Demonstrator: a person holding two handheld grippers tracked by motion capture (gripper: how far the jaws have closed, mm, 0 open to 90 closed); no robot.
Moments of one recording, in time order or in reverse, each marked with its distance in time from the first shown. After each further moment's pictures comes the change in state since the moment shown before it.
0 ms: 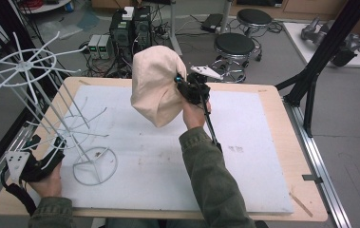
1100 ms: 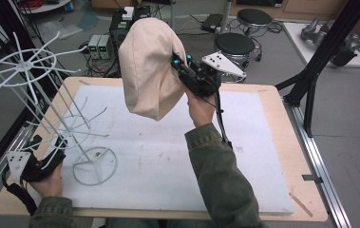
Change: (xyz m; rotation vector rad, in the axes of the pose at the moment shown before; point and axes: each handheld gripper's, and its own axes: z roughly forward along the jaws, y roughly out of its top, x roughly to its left) left arm -0.002 0.000 0.000 0.003 -0.008 -0.005; right arm 0.025 0.054 -0.071 -0.310 0.299 -0.109
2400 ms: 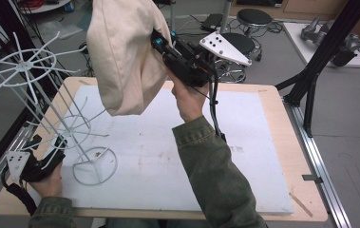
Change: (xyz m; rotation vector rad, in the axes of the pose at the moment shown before) left arm 0.001 0.001 0.000 -0.006 -0.003 -0.003; right arm 0.052 0.058 -0.004 -0.187 0.235 0.029
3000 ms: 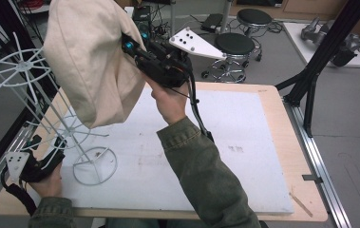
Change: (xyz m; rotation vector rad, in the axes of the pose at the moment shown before) left arm 0.000 0.000 -0.001 -0.005 0.000 -0.004; right arm 0.034 -0.005 0.029 0.063 0.094 -0.002
